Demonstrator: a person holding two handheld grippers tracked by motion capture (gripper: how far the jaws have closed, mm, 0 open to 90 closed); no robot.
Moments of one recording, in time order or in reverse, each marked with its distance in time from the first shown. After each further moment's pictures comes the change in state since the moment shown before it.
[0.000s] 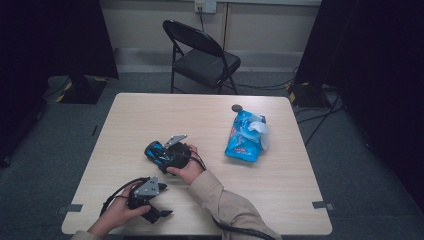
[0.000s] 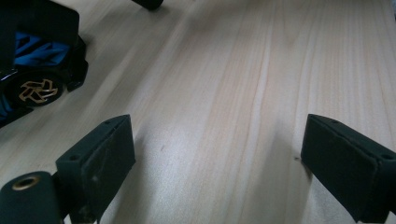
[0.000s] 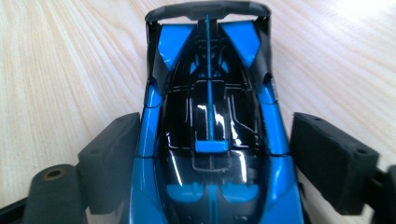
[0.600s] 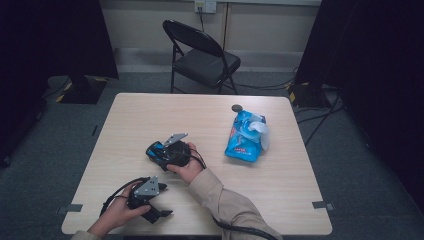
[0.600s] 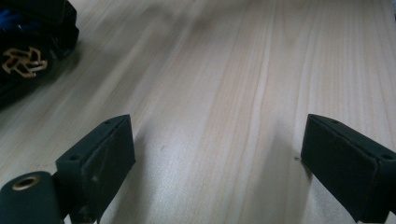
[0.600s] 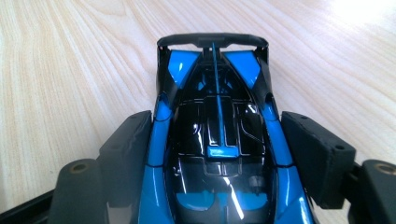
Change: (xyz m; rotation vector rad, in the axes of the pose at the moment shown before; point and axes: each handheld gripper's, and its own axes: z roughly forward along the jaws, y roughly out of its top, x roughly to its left) left arm 0.000 0.000 0.000 0.000 0.000 0.000; right arm 0.002 0.008 -0.011 -0.024 -0.008 -0.011
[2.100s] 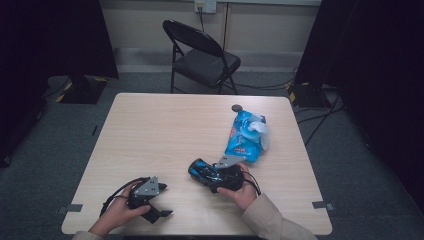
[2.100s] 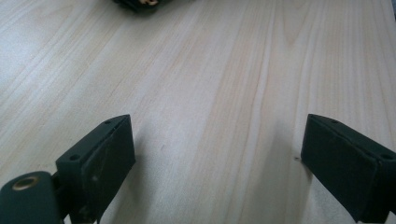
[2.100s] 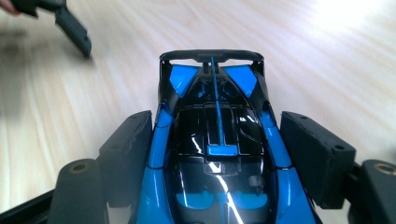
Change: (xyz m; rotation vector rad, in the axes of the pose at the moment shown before) left arm 0.000 0.000 0.000 -0.001 0.000 0.000; right arm -0.018 -0.110 -0.136 -0.068 -0.017 0.016
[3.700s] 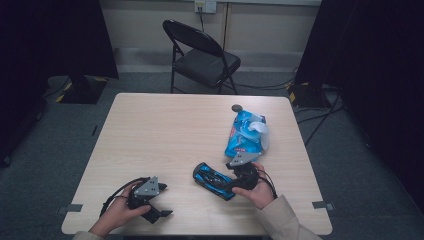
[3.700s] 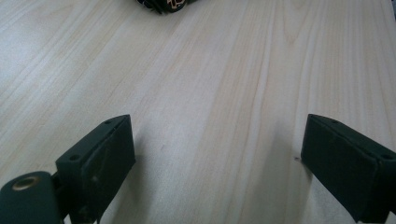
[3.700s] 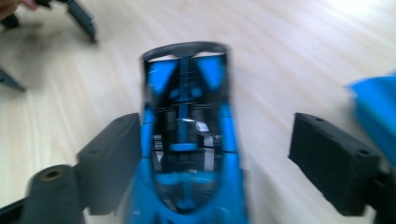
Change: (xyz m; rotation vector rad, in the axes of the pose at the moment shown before) left arm 0.000 0.000 0.000 0.001 0.001 0.000; right arm -0.024 -0.007 -0.035 0.044 0.048 0.035
